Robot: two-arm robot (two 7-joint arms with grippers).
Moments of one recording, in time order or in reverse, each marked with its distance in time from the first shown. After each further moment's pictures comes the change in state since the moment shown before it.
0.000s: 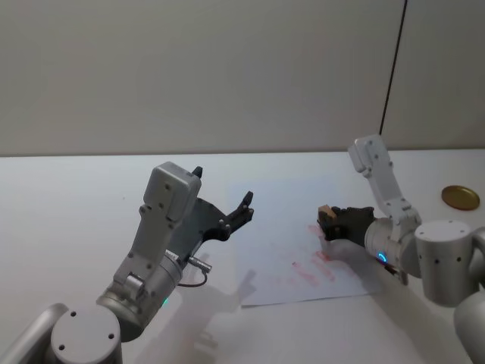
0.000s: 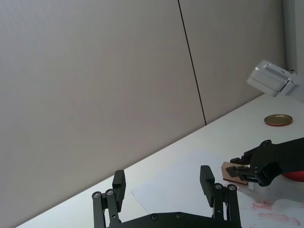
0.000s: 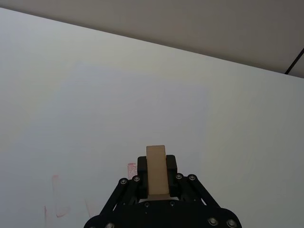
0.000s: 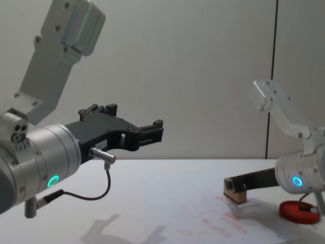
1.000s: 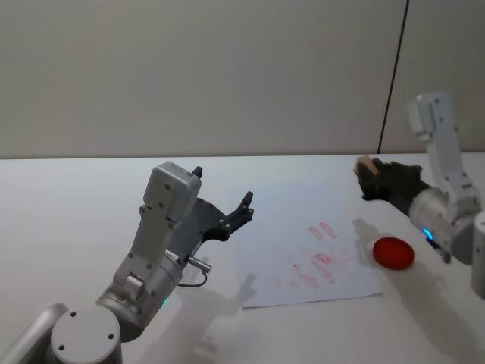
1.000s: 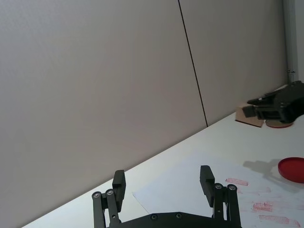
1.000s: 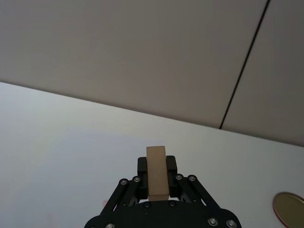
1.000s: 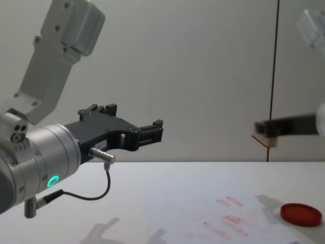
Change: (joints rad) left arm 0.000 0.000 0.000 0.000 0.000 0.000 0.000; right arm -0.126 0.083 0.062 -0.343 0.058 -0.020 -0.080
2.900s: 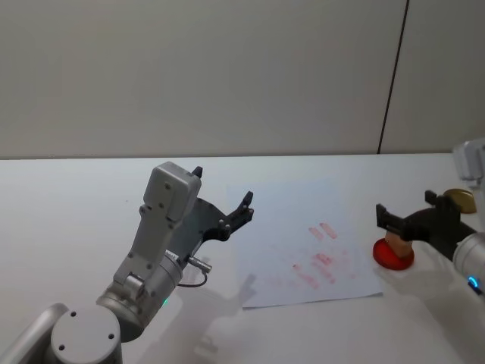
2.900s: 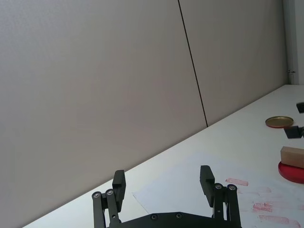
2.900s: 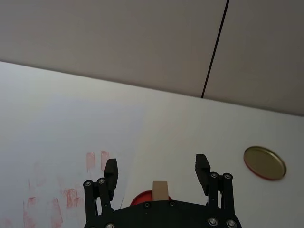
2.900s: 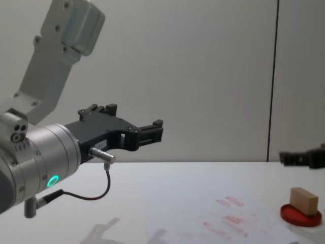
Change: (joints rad) left arm 0.000 0.000 0.000 0.000 0.000 0.000 0.000; right arm -0.195 0.103 0.059 -0.147 0.052 -0.029 0.011
